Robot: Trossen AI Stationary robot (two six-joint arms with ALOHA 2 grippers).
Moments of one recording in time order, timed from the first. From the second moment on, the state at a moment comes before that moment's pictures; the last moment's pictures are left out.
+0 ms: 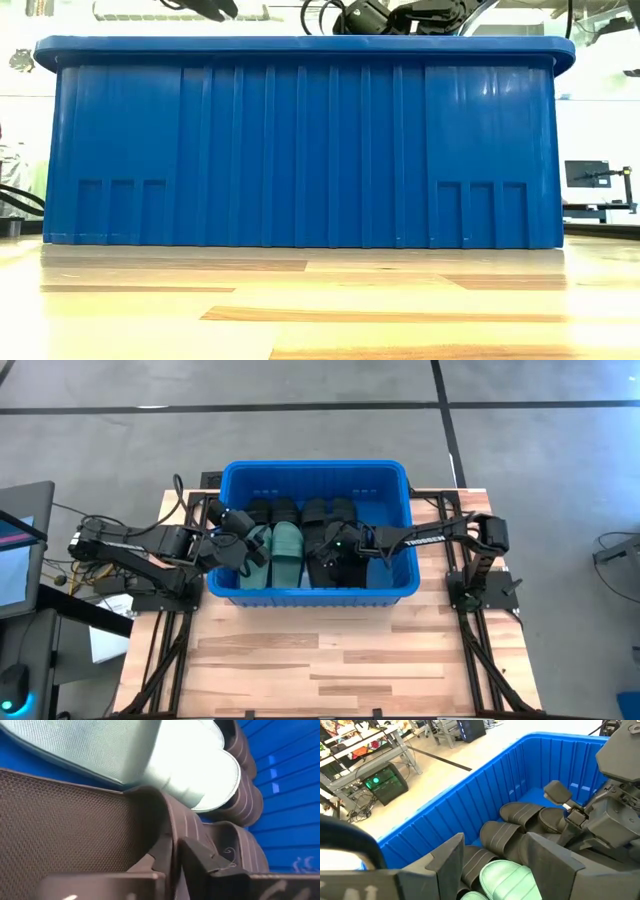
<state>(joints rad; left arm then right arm) -0.17 1.16 1.25 -0.82 -0.97 -0.41 -0.14 1.81 1.19 -0.15 0.18 -0.59</state>
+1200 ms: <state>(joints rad) -0.17 1.16 1.25 -0.83 -0.95 -0.41 -0.21 1.81 1.48 -0.53 0.02 -0.58</state>
